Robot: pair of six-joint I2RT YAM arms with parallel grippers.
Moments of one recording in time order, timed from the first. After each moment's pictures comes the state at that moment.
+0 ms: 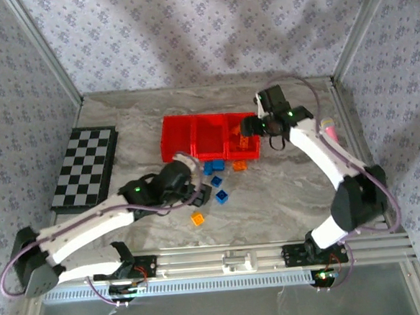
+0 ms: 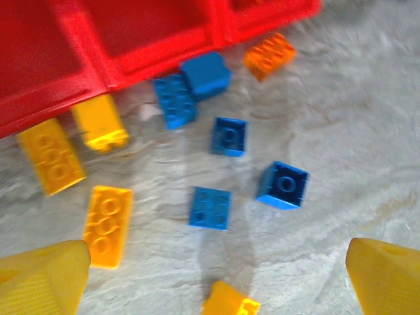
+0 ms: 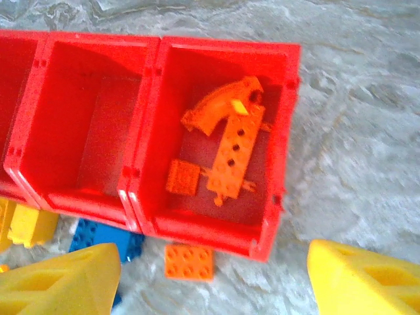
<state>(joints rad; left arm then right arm) -1.02 1.16 0.91 -0.60 -0.22 -0.41 0.37 1.49 1.31 -0.71 -0.01 0.29</state>
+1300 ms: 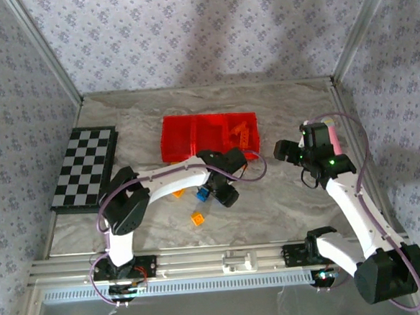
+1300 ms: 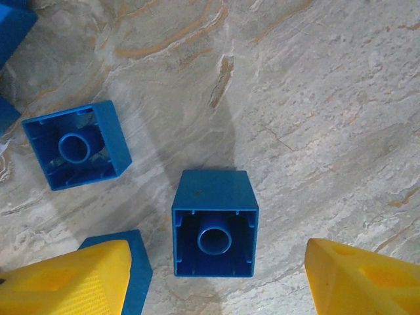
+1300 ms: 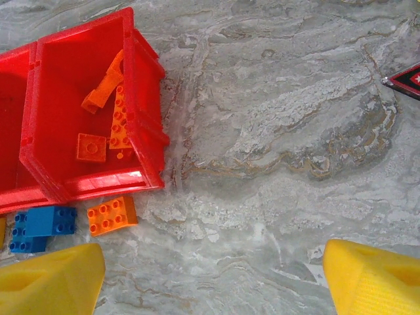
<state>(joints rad) -1.04 1.90 1.44 -0.92 -0.02 -0.18 0.17 0.98 0.84 -0.65 0.00 0.40</state>
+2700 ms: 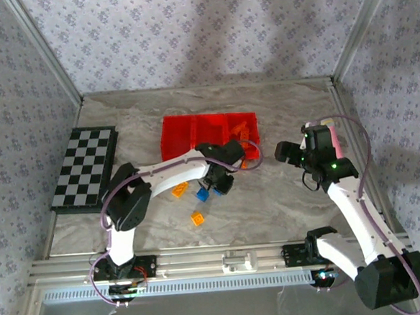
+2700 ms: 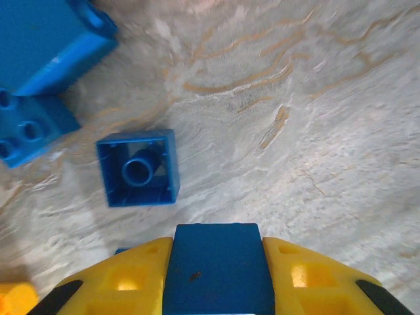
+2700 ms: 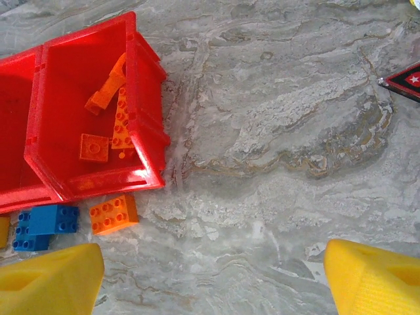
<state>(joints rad) -0.99 1.91 1.51 -0.95 -0.05 -0.28 0.16 0.94 0.82 -0.65 0.00 0.40</state>
